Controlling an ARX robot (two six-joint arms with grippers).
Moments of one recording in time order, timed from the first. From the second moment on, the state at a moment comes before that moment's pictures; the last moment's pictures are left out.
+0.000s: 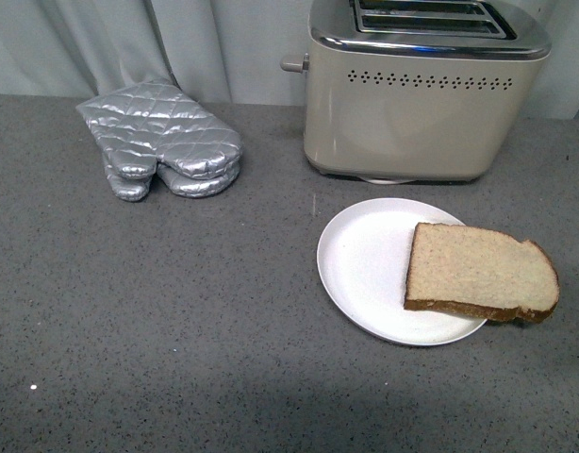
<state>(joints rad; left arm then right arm) 0.00 0.00 0.02 0.00 0.00 -0.01 -0.18 1.23 0.35 0.23 -0.24 -0.07</state>
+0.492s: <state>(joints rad) 0.00 0.00 0.02 0.00 0.00 -0.01 -0.19 1.83 0.75 -0.01 -0.42 0.08</state>
